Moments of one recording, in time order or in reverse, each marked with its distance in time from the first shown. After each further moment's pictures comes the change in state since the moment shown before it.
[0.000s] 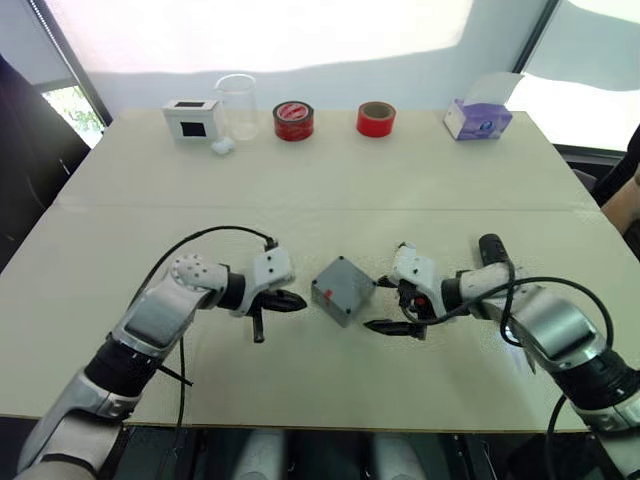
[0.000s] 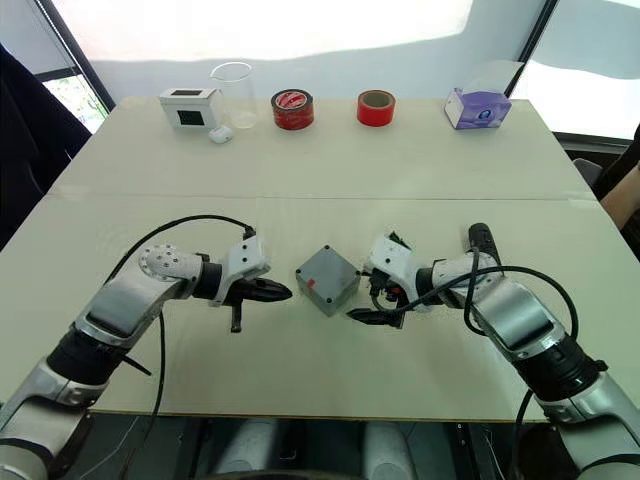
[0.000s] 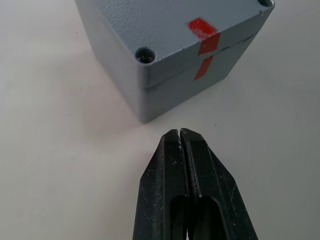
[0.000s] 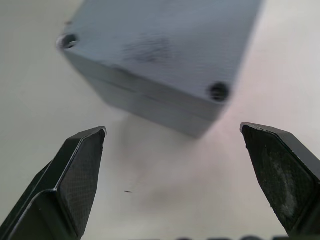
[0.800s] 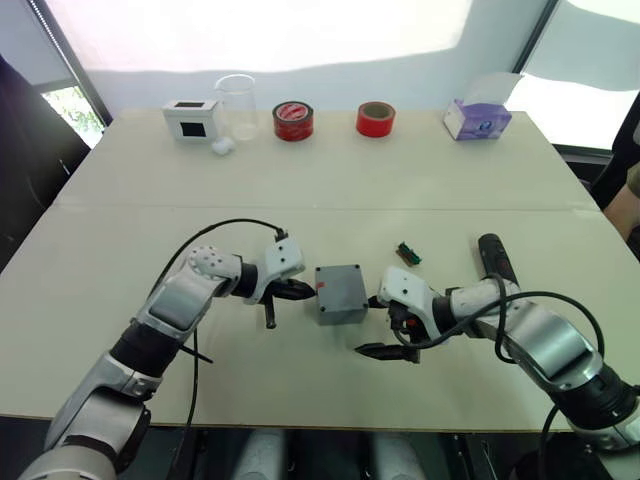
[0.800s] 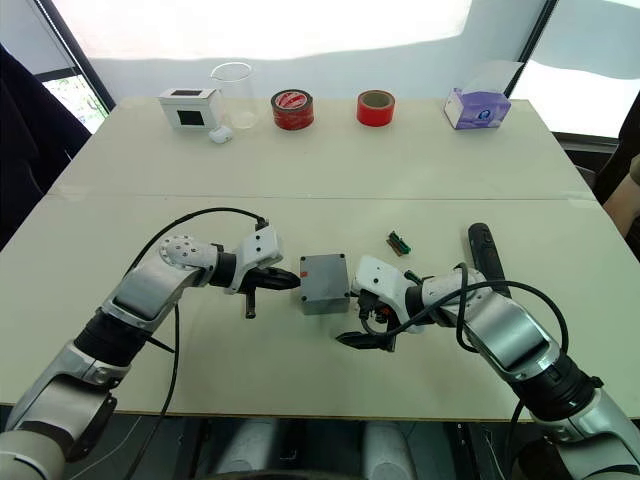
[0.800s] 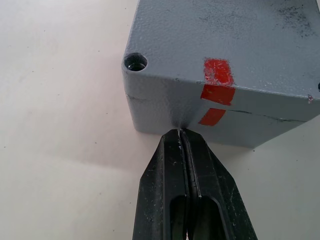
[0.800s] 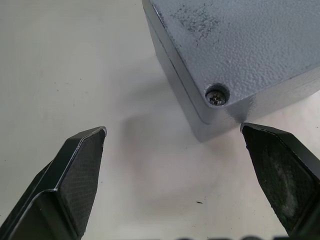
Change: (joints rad) left arm -0.089 -0.058 -0.022 0.156 0.045 -0.086 0.010; right arm 0.058 0.021 -0.011 -0.125 0.011 0.109 -0.012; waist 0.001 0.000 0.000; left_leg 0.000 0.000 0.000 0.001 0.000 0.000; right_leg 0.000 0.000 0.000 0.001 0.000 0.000
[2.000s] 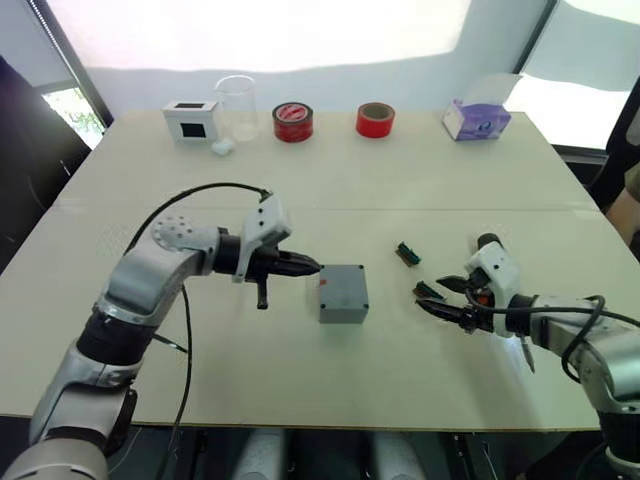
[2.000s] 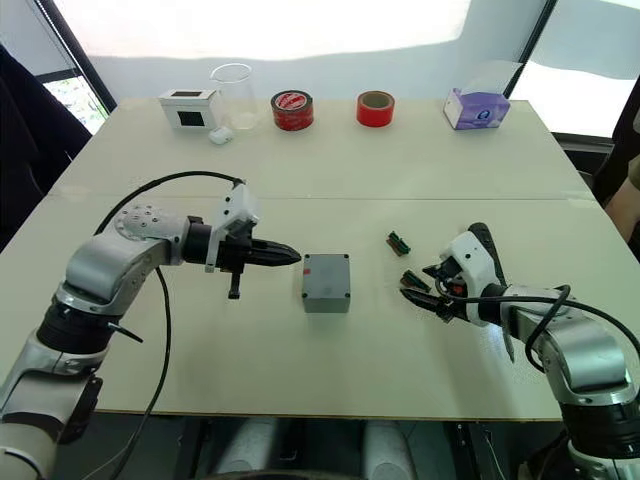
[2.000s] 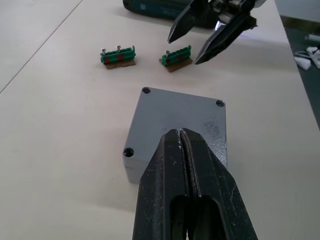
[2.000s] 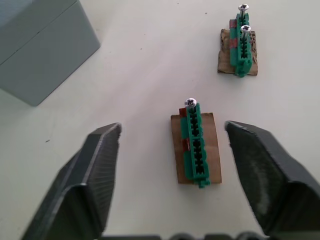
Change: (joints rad) left arm -0.058 0.062 0.160 -0.182 -0.237 0.163 -0.061; right arm 0.272 0.045 -0.486 0.093 0.087 -0.016 -0.189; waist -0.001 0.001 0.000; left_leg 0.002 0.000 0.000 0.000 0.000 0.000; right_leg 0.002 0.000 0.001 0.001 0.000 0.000
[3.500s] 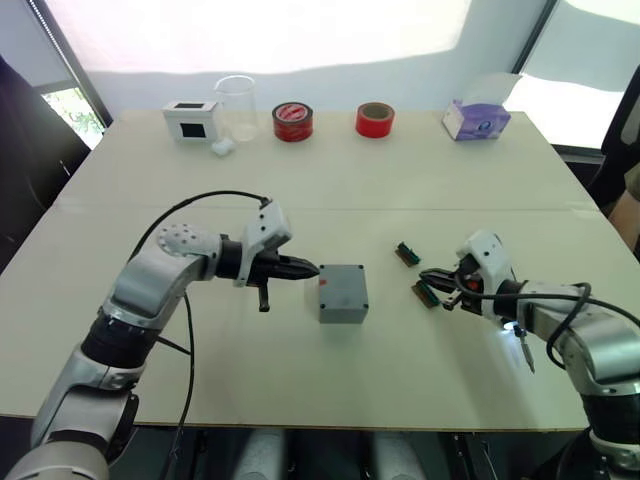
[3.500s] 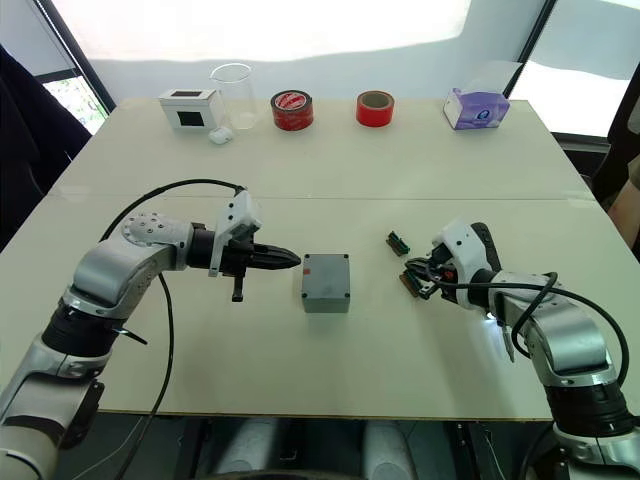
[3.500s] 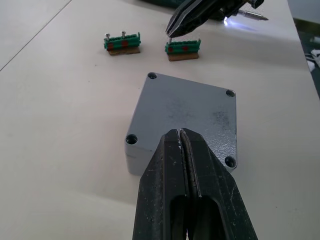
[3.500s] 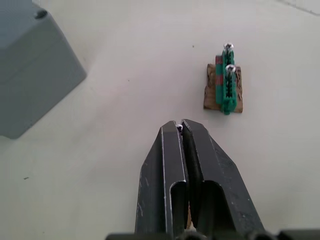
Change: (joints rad) left arm 0.021 -0.003 -0.007 0.040 0.010 -0.007 0.026; right arm -0.115 -0.002 0.044 0.037 -0.023 -0.045 -0.023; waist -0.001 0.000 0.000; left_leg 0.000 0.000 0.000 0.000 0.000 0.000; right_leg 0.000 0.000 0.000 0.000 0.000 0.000
